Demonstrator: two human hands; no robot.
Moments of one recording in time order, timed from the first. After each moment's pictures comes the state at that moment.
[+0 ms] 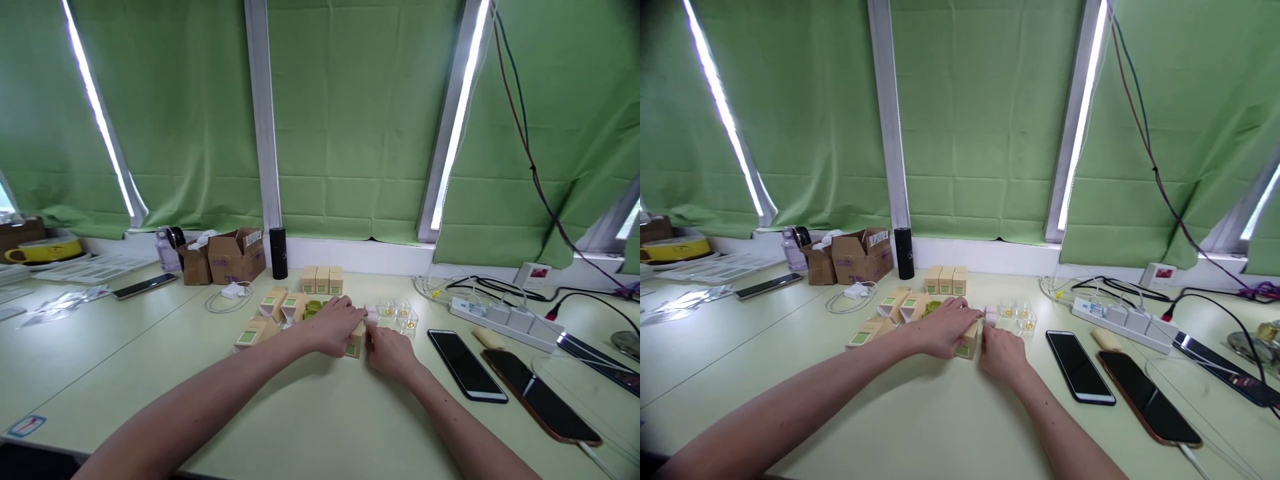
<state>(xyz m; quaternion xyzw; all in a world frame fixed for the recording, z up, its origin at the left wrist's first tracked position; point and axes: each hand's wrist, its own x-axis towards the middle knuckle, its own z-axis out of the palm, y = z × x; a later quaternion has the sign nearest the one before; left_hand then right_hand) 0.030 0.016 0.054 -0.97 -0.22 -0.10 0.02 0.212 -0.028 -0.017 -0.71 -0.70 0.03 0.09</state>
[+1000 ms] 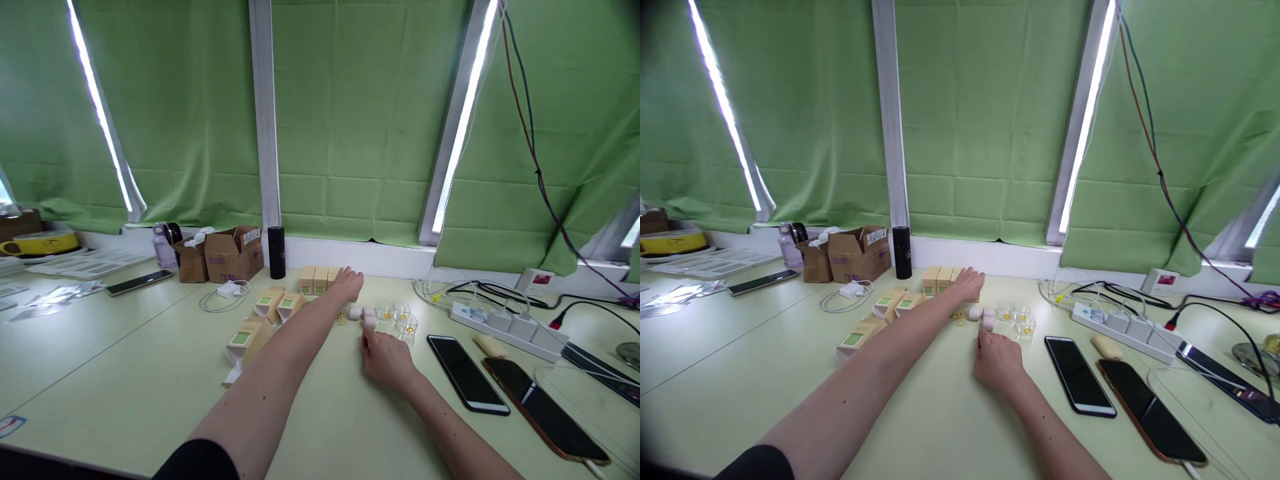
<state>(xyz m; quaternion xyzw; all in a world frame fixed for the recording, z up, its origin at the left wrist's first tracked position) 0.132 0.163 0.037 -0.90 -0.43 -0.04 0.08 0.214 -0.025 -0.021 -0.70 -0.71 0.02 0.08</state>
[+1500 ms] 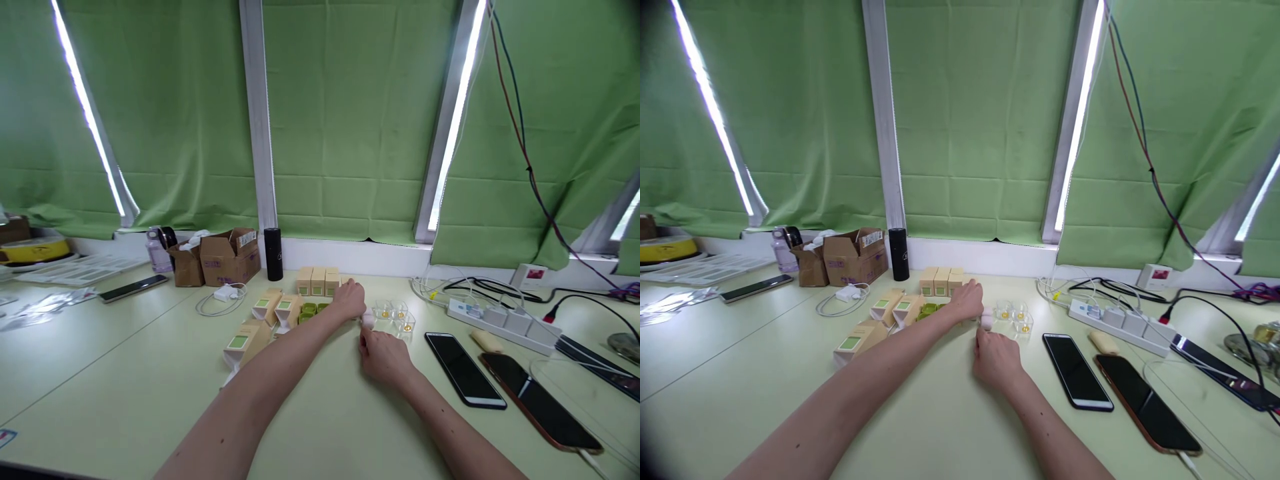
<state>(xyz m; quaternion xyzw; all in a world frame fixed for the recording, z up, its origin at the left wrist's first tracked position) 0.133 0.119 0.021 -0.87 -0.49 -0.08 0.01 0.215 -0.022 -0.023 -0.70 -0.71 0.02 0.08</state>
